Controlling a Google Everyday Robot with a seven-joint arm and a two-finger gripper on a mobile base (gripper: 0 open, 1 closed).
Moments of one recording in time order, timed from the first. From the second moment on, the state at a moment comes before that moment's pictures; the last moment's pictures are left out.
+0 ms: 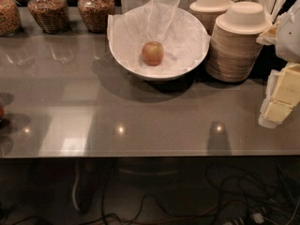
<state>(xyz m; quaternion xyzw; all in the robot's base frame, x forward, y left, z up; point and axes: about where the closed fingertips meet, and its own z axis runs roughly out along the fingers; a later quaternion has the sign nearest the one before) 0.438 -0.217 0.976 -0.60 0.78 -0.03 0.16</state>
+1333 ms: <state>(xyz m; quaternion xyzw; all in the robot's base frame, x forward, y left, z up) 0.476 -0.195 0.948 -0.53 0.79 0.02 0.30</state>
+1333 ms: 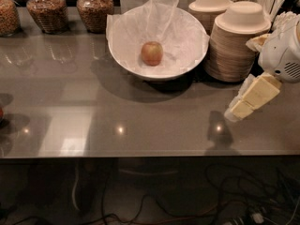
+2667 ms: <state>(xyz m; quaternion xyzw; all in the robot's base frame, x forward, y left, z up) 0.657 -0.101 0.942 -0.49 0.75 0.09 0.45</state>
